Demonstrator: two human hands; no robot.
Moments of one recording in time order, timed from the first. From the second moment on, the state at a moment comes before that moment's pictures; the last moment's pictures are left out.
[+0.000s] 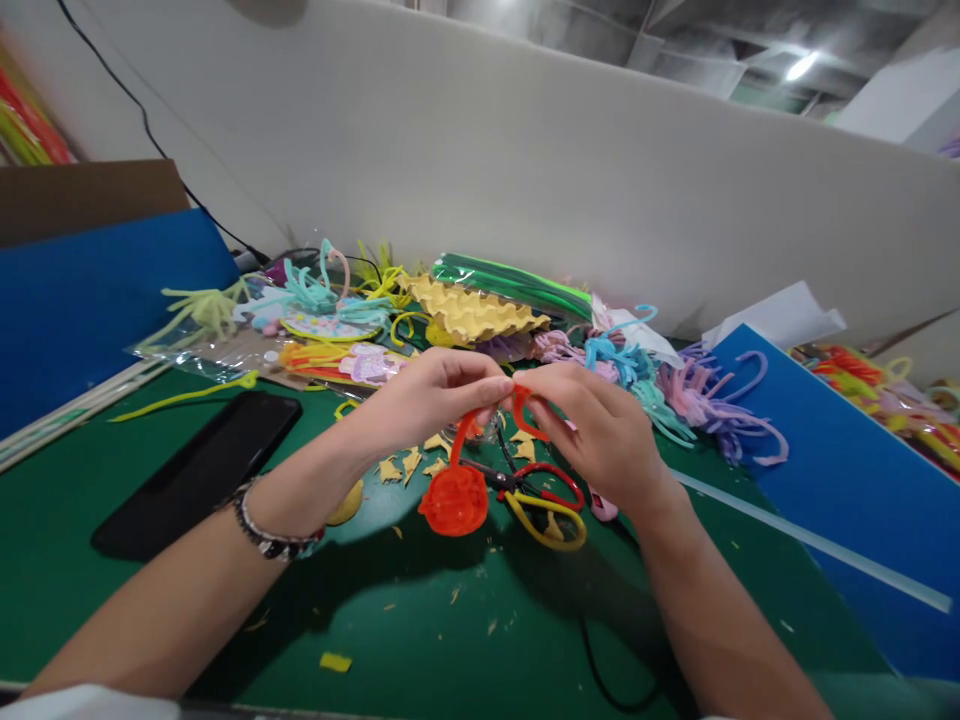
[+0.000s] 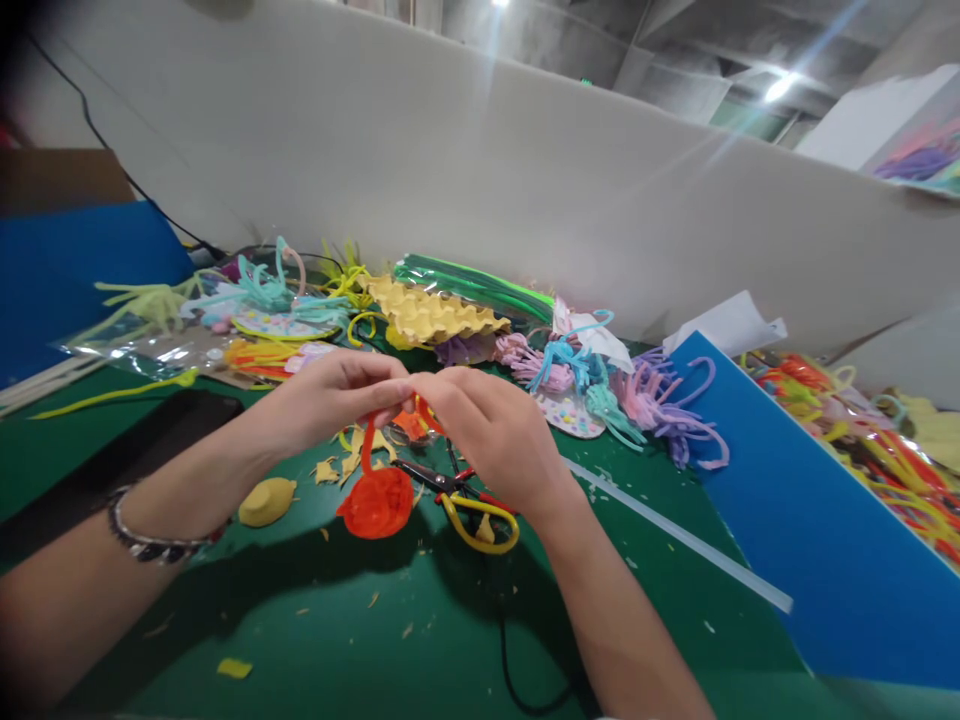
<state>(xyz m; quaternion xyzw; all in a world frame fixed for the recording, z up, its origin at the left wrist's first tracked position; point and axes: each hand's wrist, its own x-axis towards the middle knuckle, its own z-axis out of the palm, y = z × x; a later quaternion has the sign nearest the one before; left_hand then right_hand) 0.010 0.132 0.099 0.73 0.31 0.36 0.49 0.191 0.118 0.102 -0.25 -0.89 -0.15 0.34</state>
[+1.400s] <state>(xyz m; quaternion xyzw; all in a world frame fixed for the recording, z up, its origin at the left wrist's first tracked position) 0.014 0.129 0.094 0.85 0.25 0.46 0.02 0.193 0.113 0.107 -0.27 -0.88 -0.12 0.37</state>
